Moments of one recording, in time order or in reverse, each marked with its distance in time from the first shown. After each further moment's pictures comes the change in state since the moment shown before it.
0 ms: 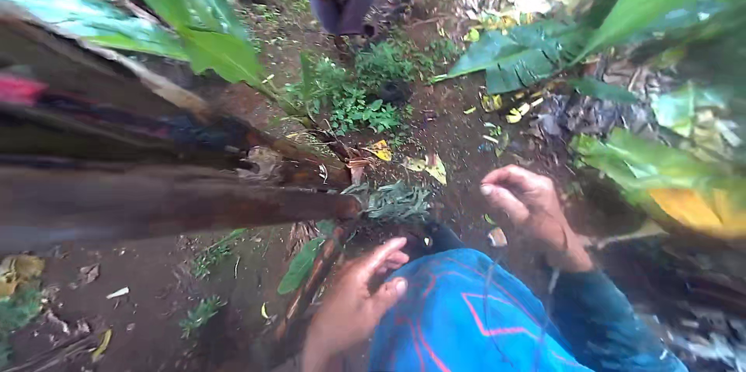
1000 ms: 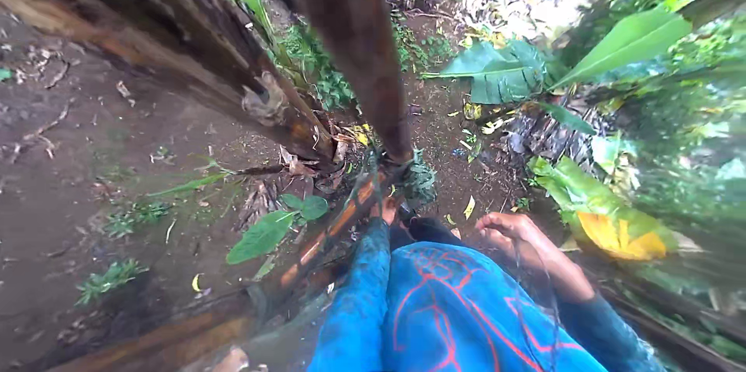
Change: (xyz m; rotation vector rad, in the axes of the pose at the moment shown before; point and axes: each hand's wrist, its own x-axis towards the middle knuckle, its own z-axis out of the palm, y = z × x) left_hand 0.087 -0.341 0.085 0.007 0.188 -0.678; right_hand -0.091 0.017 0.056 -0.401 -0.532 0.300
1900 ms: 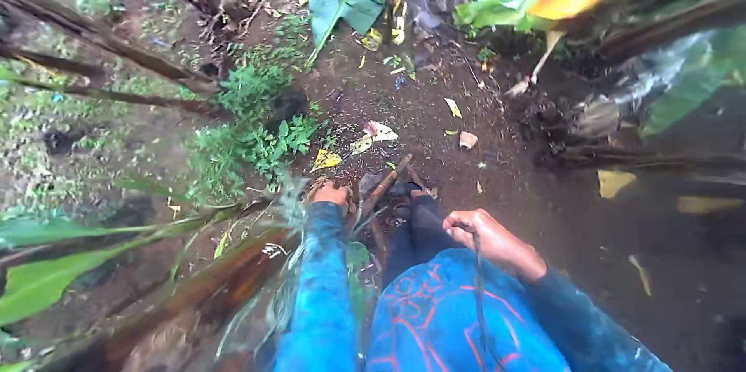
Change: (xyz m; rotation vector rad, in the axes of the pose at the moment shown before) left_hand 0.076 0.251 0.031 1.152 -0.203 0.053; right_hand -0.090 0.080 0.091 0.582 0.461 0.488
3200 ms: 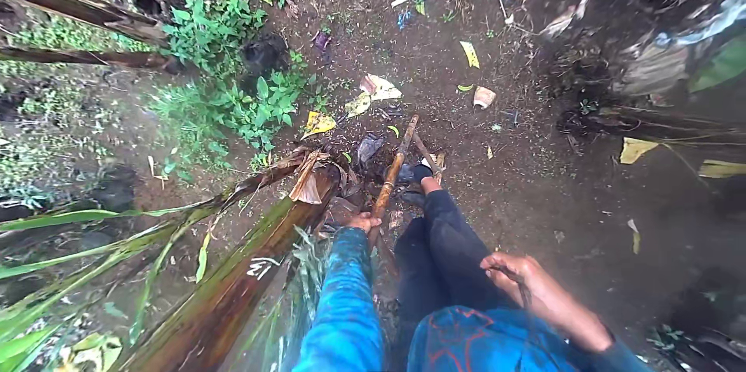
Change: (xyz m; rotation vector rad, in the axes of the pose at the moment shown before) left_hand 0.149 -0.009 0.139 -0.293 -0.528 -0.262; right_hand 0.067 0.108 0.015 0.118 -0.057 0.292
